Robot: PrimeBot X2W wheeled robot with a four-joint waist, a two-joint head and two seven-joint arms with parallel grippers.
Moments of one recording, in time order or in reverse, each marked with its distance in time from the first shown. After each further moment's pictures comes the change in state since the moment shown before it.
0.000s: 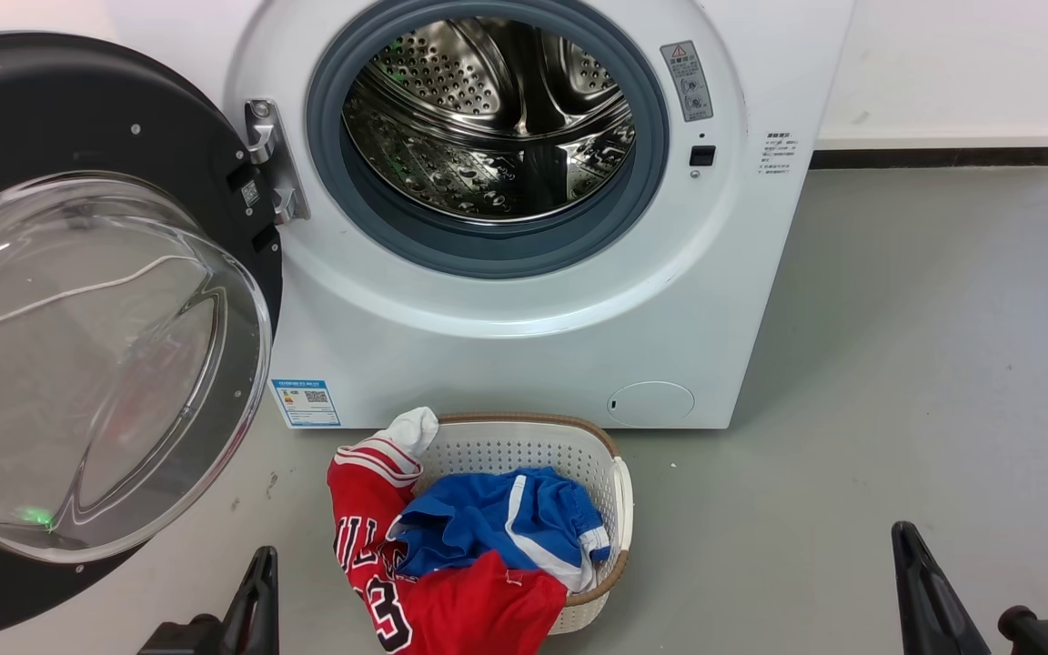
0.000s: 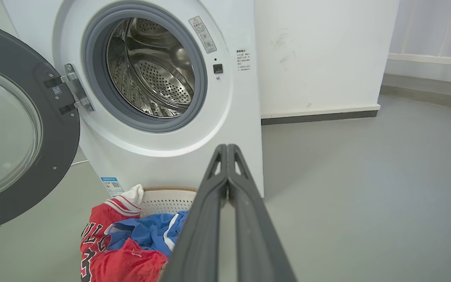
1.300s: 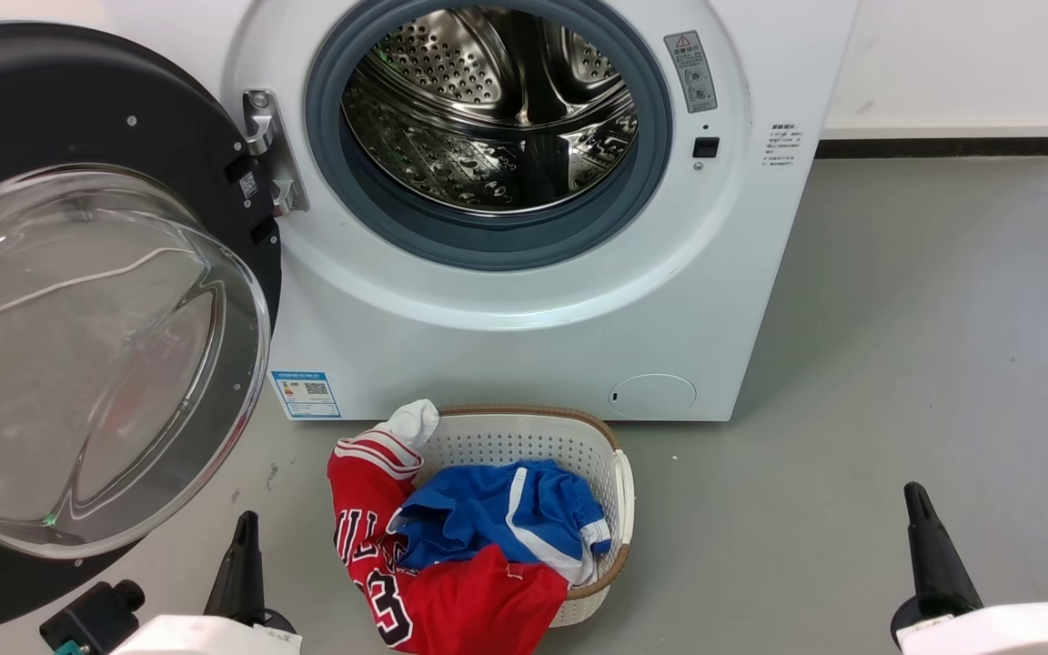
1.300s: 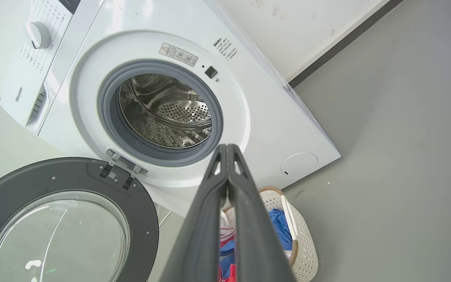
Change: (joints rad) left arm -0.102 0.000 0.018 0.046 -0.693 -0.011 0.160; right arm -0.126 -0.025 0.001 0.100 0.686 0.000 0.132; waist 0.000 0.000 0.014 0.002
